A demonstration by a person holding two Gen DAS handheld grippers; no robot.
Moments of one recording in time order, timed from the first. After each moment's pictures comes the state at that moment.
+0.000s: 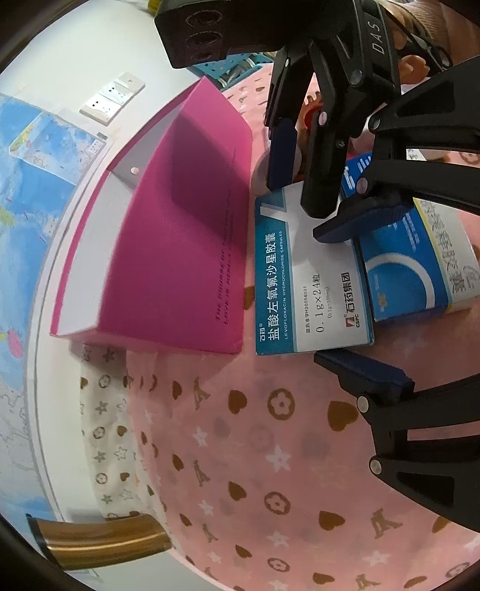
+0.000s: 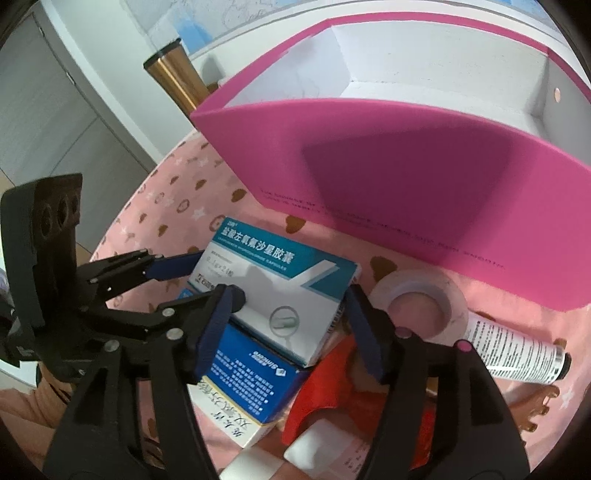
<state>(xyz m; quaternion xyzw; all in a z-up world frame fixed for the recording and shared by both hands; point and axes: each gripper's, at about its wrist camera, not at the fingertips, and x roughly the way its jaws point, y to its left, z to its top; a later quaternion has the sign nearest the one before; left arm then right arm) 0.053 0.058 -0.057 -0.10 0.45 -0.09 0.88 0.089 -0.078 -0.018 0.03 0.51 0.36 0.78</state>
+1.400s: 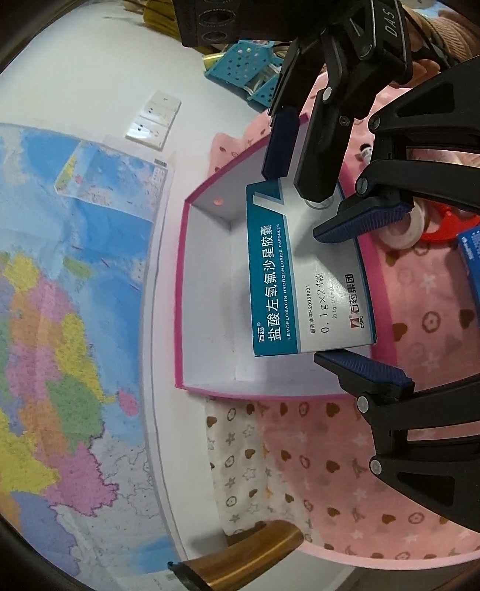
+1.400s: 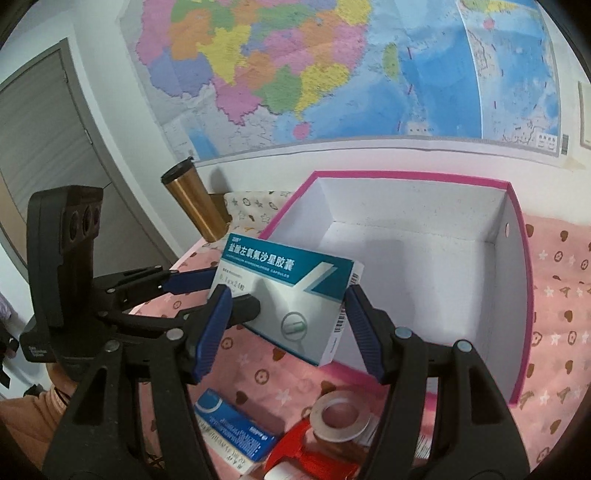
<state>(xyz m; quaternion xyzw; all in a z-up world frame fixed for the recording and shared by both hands) 0.121 0.028 0.052 -0.06 0.39 -0.10 0.91 0.132 -0.122 0.096 0.06 0.38 0.35 0.85</state>
